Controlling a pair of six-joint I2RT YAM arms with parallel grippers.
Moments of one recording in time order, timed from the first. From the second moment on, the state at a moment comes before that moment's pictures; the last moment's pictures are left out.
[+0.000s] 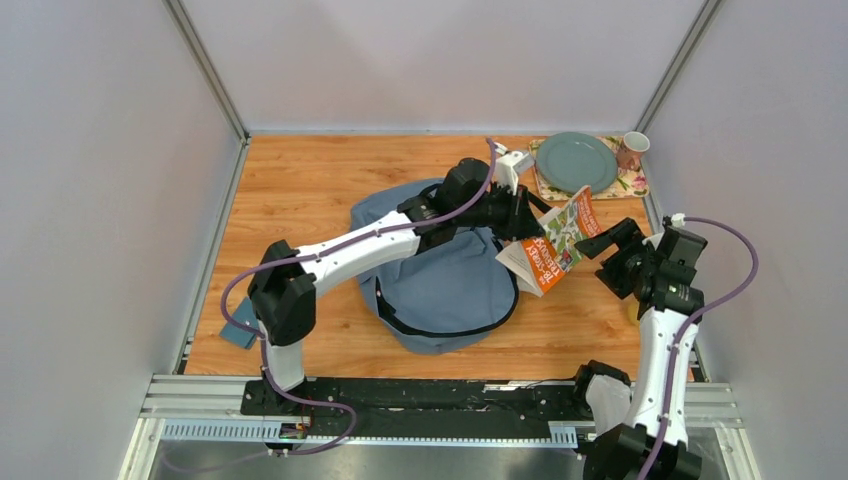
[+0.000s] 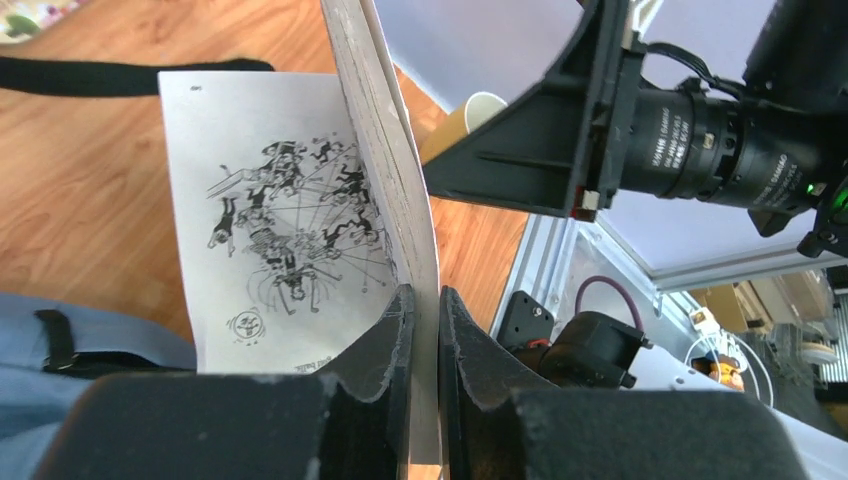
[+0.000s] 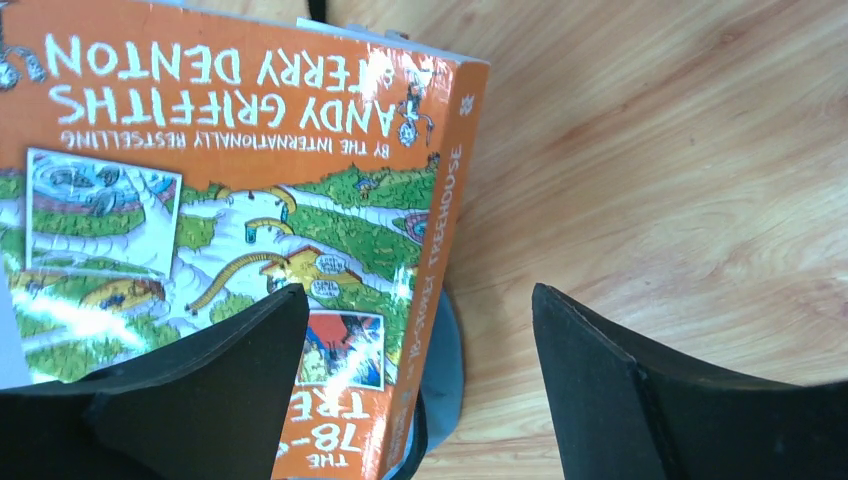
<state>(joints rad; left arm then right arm) -0.96 1.88 1.64 -0.06 0.39 -0.52 -0.40 0.85 0.77 -0.67 -0.45 0.61</state>
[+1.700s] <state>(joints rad) -0.85 1.56 1.11 0.59 0.57 -0.90 -0.19 0.71 0.57 -0.11 -0.84 1.07</state>
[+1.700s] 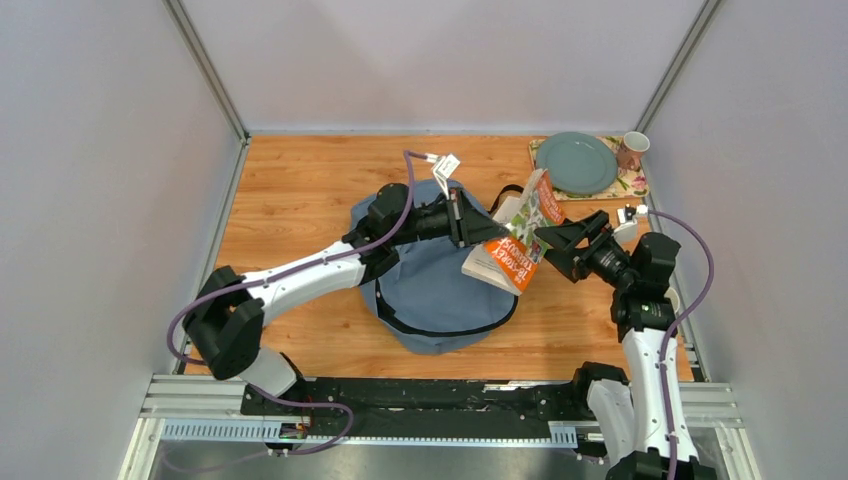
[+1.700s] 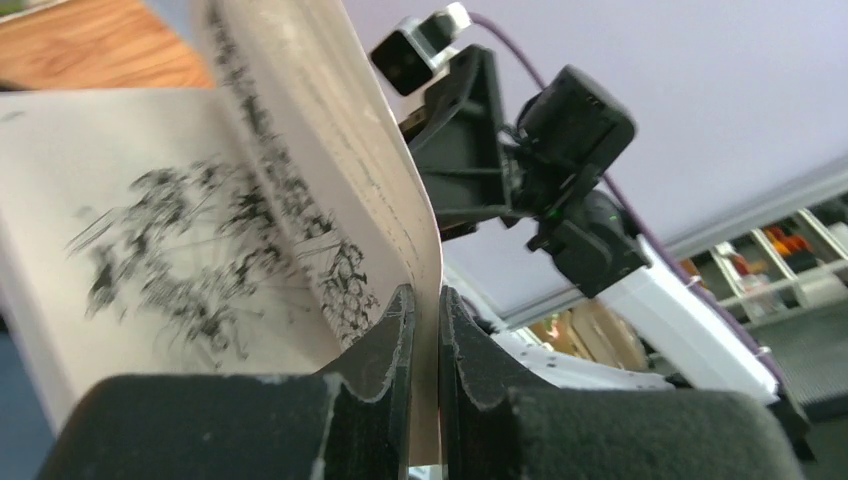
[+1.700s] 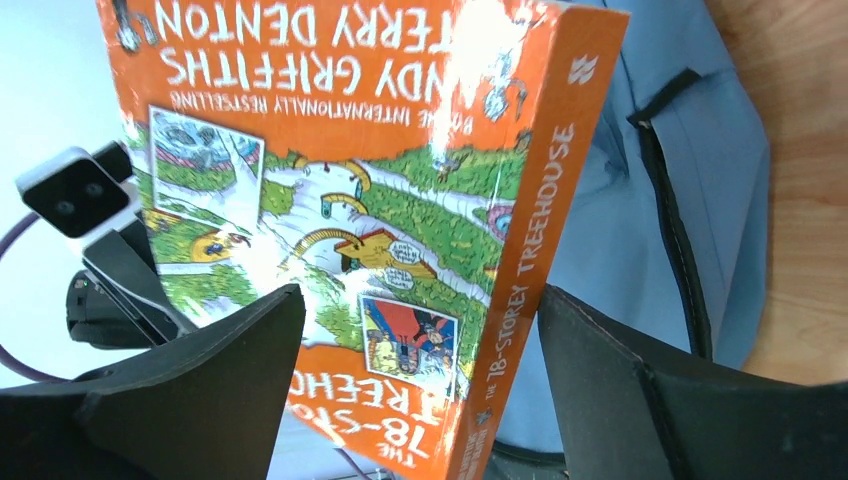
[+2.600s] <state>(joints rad) -0.85 1.37 0.65 0.35 0.38 -0.81 -0.09 0.44 0.16 -0.29 -0.70 1.04</state>
